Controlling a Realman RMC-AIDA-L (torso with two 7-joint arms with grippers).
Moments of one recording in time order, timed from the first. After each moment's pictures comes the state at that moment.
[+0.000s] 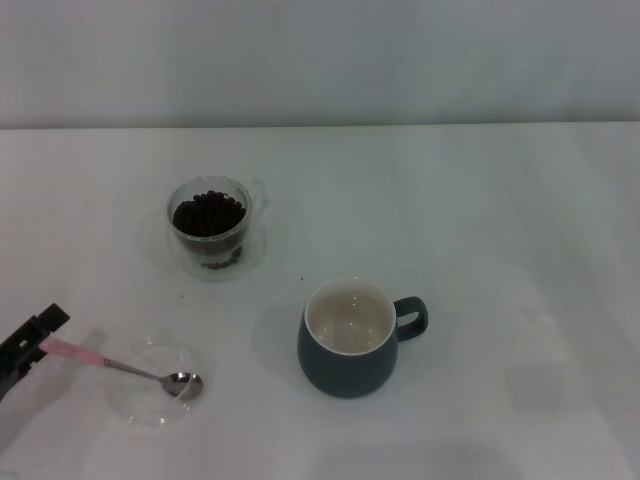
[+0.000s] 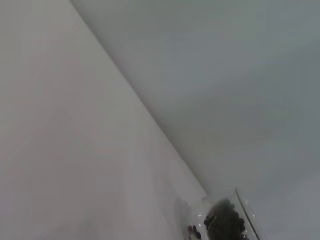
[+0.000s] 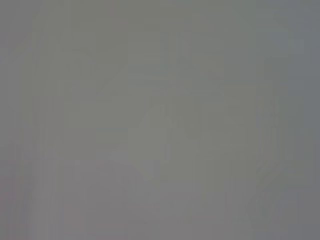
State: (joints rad) left arm -0.25 -2.05 0.38 0.25 -1.37 -1.37 1.44; right arm 0.35 2.00 0.05 0.02 -1.33 -1.61 0.33
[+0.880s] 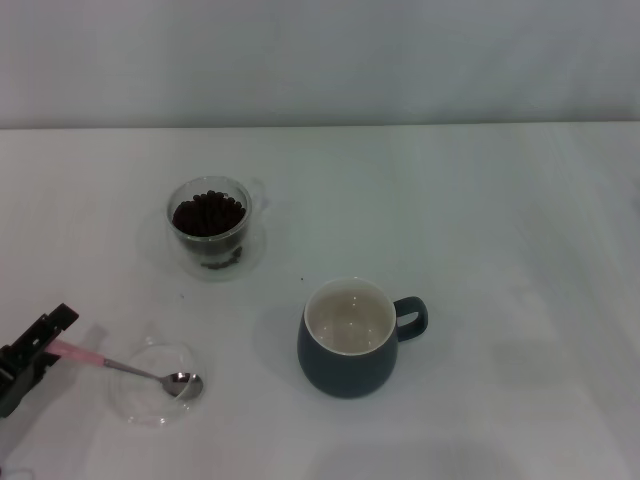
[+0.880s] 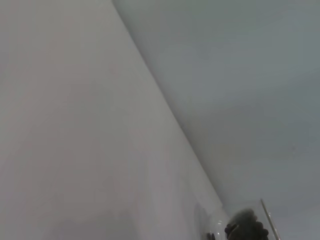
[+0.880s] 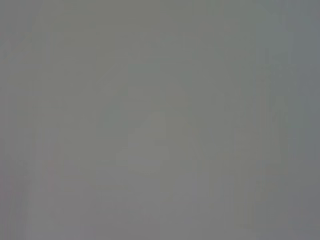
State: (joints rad) left arm -0.26 -2.07 0.38 0.19 -1.42 -1.29 1.43; right arm 0.40 2.01 0.05 0.00 -1.31 -1.57 0.36
